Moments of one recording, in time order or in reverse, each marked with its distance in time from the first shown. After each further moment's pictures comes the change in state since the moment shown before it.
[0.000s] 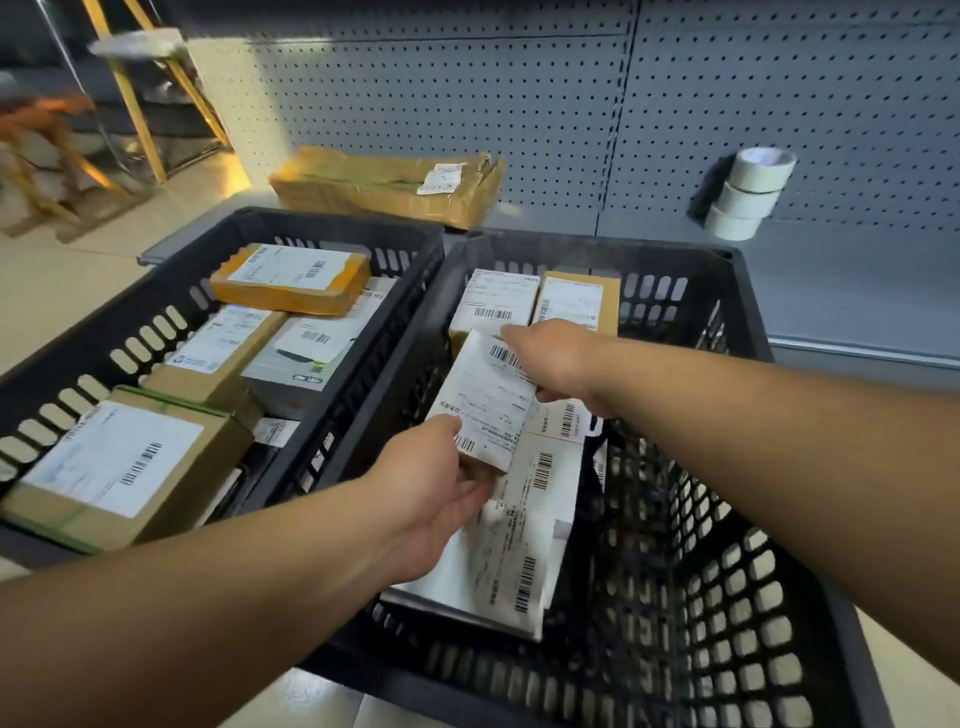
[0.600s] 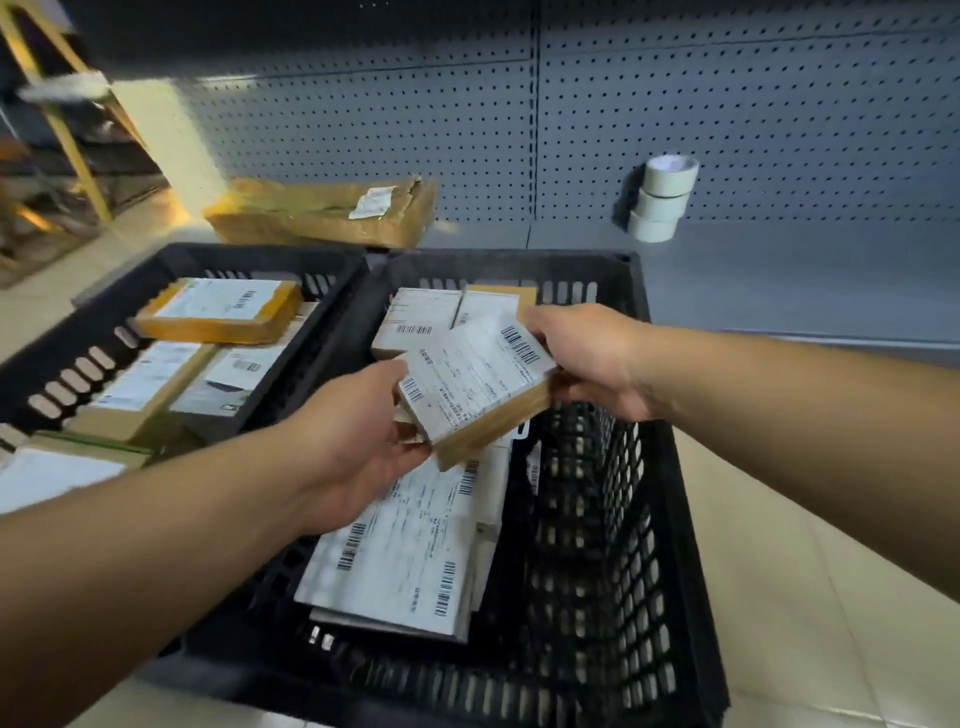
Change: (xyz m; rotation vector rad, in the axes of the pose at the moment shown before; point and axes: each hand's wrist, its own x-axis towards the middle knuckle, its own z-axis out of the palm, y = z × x) left_hand -0.020 0.031 0.051 0.266 -0.132 0.217; right_hand -0.050 0.056 -0.087 0.406 -0.025 -0.029
